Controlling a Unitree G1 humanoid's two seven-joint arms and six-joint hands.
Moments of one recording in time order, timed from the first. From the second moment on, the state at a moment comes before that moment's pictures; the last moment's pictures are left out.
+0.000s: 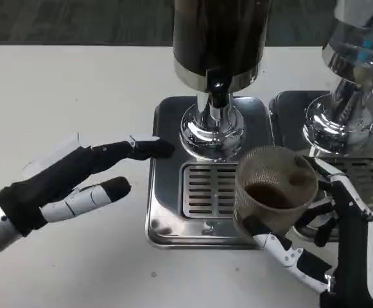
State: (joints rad) left arm -0.24 0.52 0.09 0.61 -0.19 -0.86 -0.91; right arm 0.35 -0.09 0.28 0.03 -0.68 -0.45 -0.81
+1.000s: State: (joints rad) left arm -0.08 0.69 0.05 0.38 -0.23 -1.12 -0.93; right arm 0.55 -0.09 0.25 -0.16 -0.69 -0.51 -0.74
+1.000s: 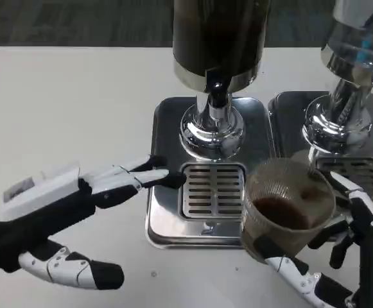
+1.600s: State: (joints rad) left arm -0.04 0.74 0.02 0.34 -0.32 -1.19 -0.92; right arm 0.58 -0.09 0.24 -0.20 -0.68 -0.54 -0.71
